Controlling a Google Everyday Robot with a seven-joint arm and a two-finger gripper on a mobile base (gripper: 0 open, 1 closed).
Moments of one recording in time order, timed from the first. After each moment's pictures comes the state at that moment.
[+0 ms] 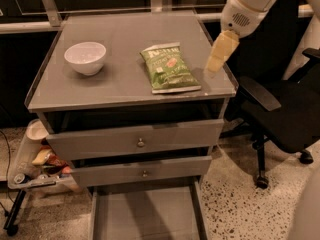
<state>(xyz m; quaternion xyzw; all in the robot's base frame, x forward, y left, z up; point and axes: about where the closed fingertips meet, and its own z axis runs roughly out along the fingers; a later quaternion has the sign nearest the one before) 0.621 -0.175 0.939 -0.52 0.83 0.04 0.17</state>
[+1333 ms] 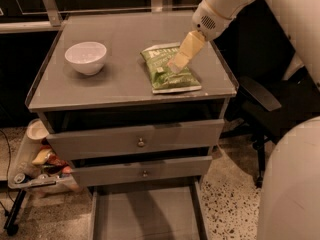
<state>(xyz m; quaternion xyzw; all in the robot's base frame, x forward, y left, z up) 0.657 -0.098 0.921 -0.50 0.83 0.14 0.21</state>
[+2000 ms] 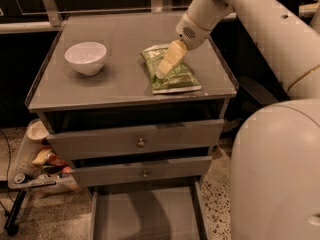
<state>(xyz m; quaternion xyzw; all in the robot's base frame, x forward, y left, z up) 0.682 -0.062 0.878 -0.49 0.84 0.17 0.18</state>
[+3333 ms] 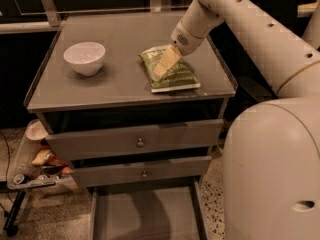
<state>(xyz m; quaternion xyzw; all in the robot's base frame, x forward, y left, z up) 0.712 -0.055 0.848 -0.47 0.85 0.16 0.19</state>
